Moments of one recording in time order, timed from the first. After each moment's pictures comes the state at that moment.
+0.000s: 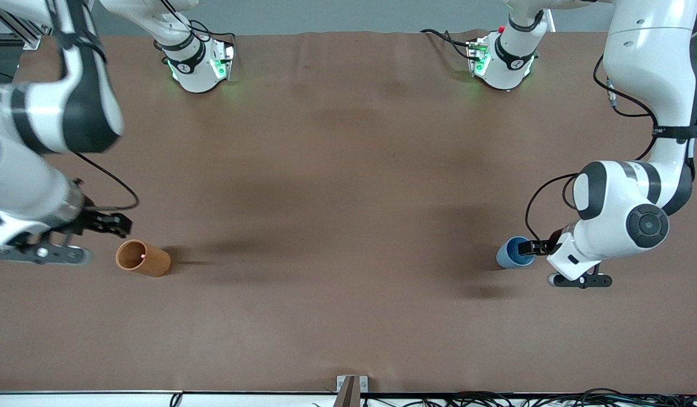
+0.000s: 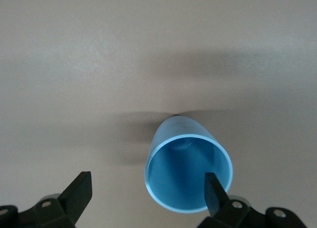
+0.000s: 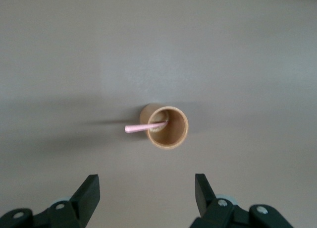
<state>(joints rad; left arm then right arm) -0.05 0.56 -0.04 -1.62 -0.01 2.10 -0.06 0.12 0.39 0.04 -1.41 -0.28 1.77 0.26</state>
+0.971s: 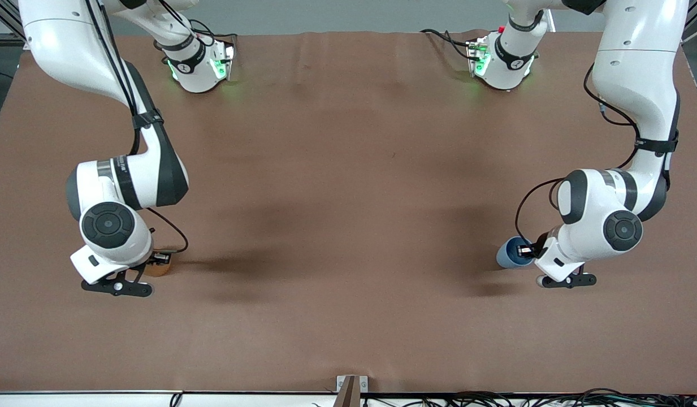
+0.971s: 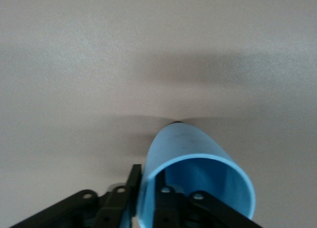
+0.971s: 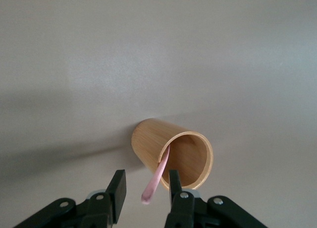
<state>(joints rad) -0.05 0.60 -0.04 -1.66 -0.01 2.19 -0.12 0.15 0.58 0.03 -1.42 -0.42 1.86 0.45</state>
